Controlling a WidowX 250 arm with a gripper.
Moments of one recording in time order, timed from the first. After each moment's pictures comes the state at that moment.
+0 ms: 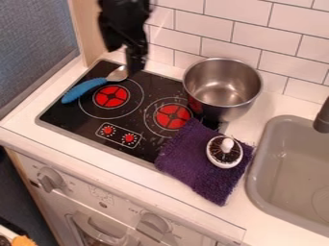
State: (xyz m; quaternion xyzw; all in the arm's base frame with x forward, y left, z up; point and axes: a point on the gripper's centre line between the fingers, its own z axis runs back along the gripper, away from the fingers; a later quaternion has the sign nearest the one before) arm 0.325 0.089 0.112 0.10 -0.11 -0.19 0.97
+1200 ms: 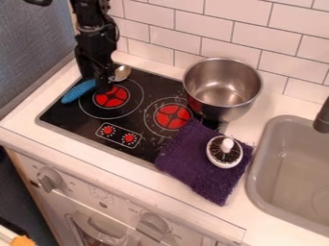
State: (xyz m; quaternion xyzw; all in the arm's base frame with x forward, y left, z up) arm 0.346 0.163 0.022 0.06 -0.02 -0.20 0.98
